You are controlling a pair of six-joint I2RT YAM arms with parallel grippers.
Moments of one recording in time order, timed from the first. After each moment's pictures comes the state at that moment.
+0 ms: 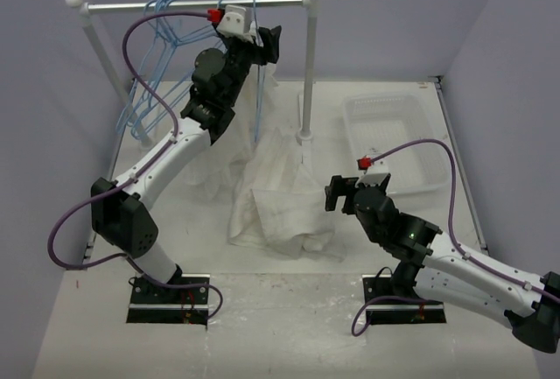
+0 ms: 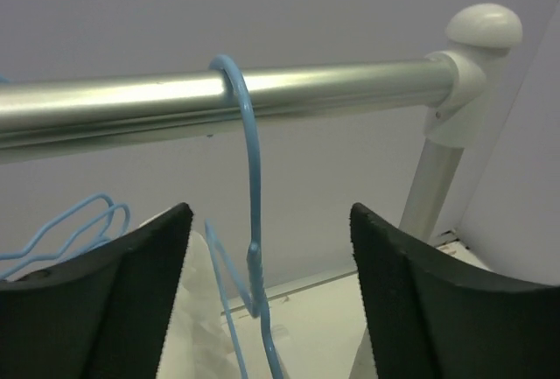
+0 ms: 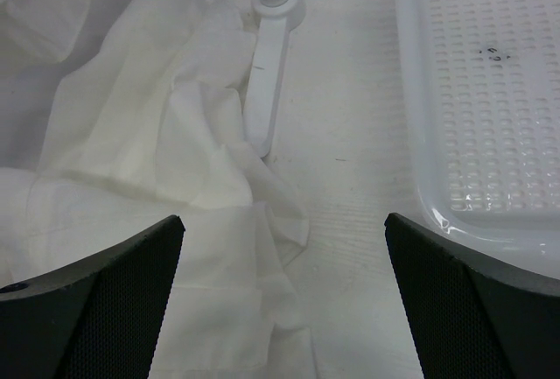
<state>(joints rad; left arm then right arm) -0.52 1.64 1.57 0.42 -0.14 -0.04 0.96 0.75 0.58 -0.30 0.68 0.50</state>
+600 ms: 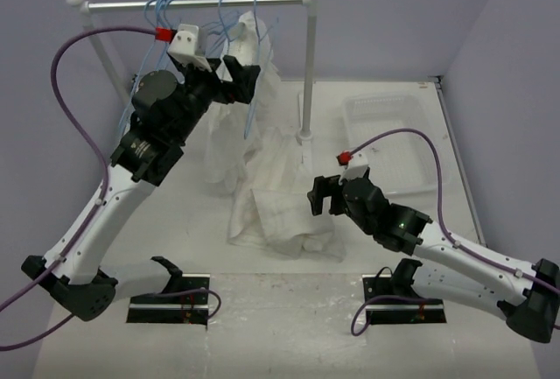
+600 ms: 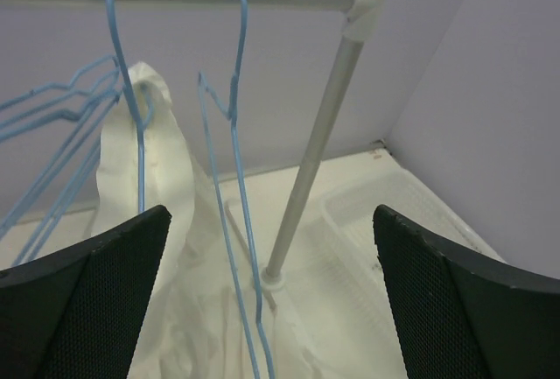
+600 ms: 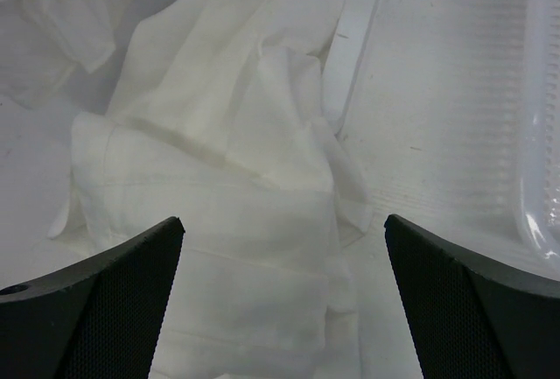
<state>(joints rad) -0.56 1.25 1.51 -0.13 -0.14 -0.20 0.96 0.85 0.65 -0.31 0.47 0.49</state>
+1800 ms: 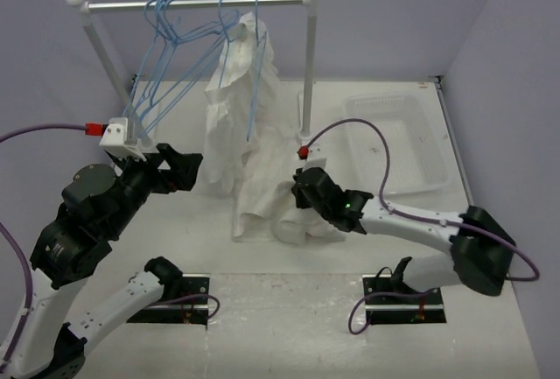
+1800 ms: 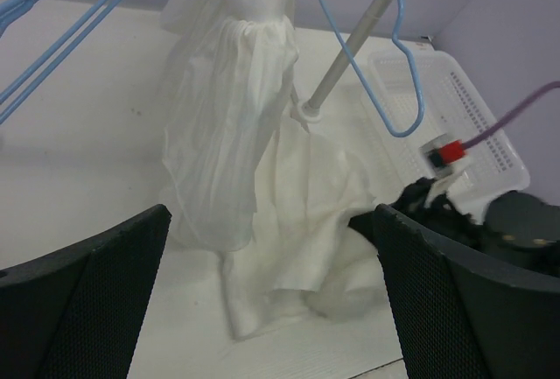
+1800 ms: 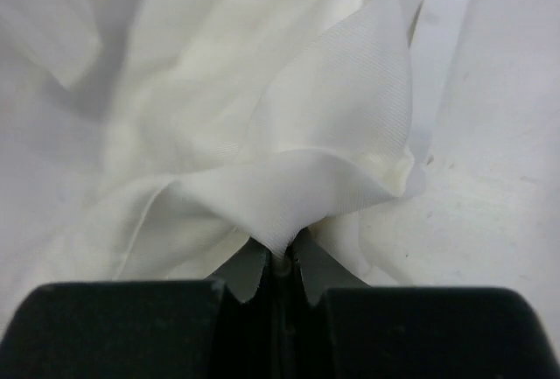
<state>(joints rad) -0.60 0.64 1.26 -0.82 -0.27 -0.43 0.97 1.43 0.77 -0.06 0.40 0.57</state>
